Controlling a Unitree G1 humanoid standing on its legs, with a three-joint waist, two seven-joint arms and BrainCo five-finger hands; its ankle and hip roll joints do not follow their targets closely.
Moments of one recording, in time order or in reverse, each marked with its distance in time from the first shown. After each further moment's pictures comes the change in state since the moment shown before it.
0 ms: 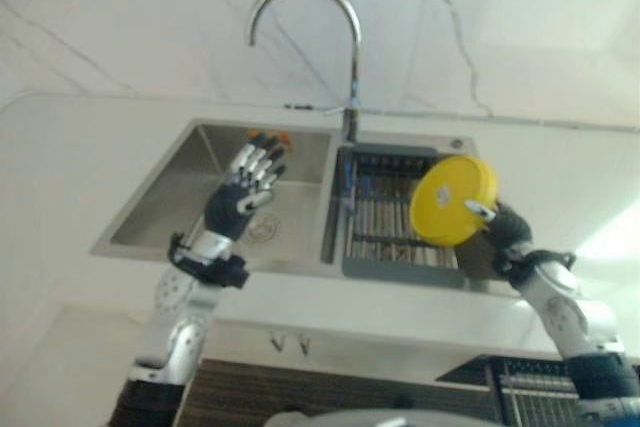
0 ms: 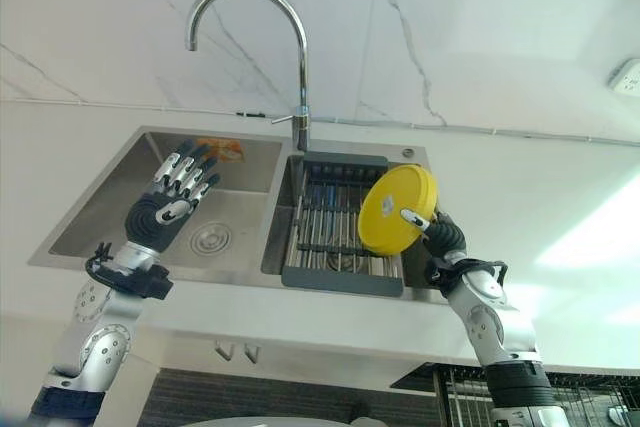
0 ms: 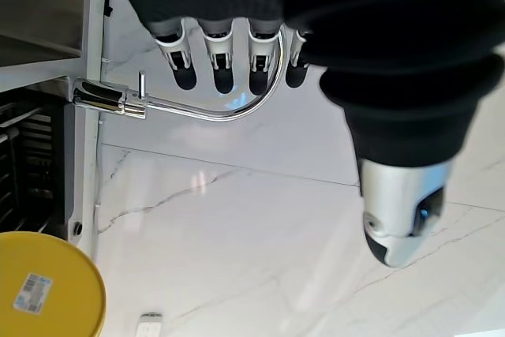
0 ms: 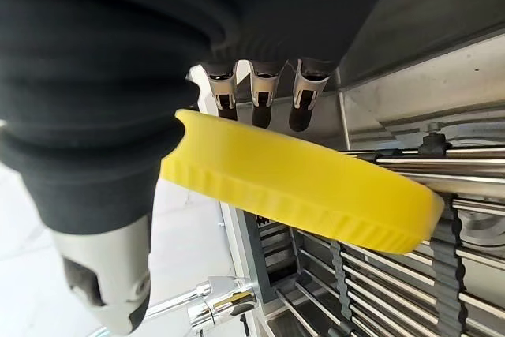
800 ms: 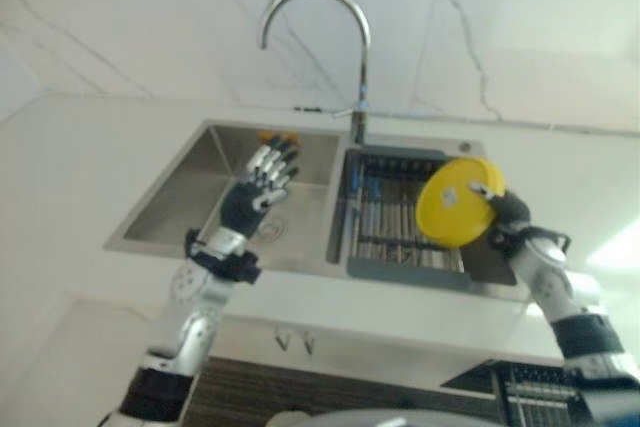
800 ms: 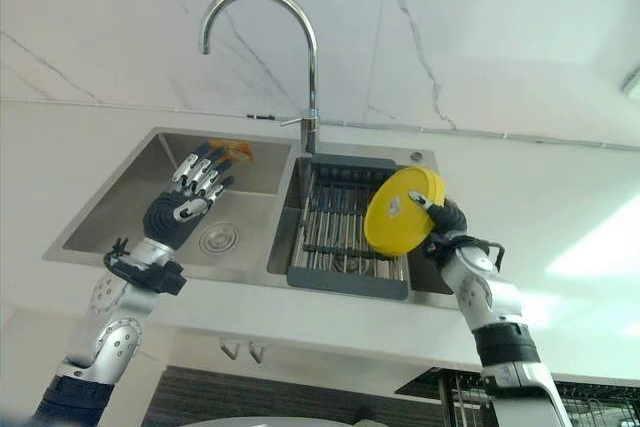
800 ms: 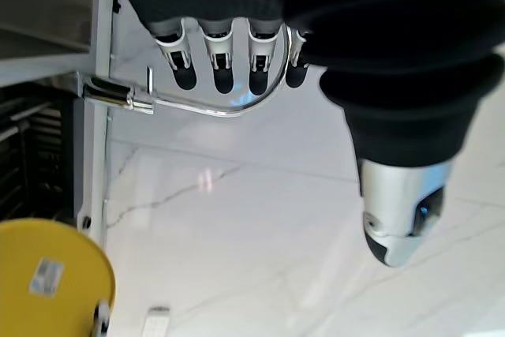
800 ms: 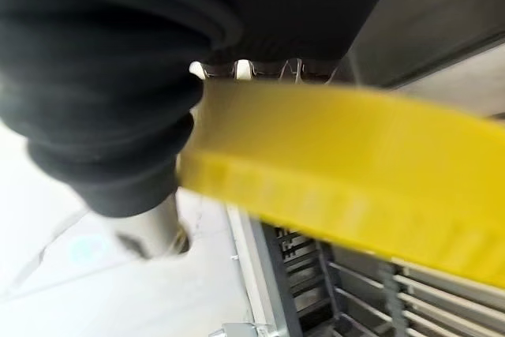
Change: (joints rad) left arm -0.090 0.007 -0.110 0.058 -0.001 0.005 0.034; right arm -0.301 -0.002 0.072 0.348 0.027 -0.067 -0.159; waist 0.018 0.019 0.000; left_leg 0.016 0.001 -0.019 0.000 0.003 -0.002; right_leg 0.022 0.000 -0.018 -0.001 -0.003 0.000
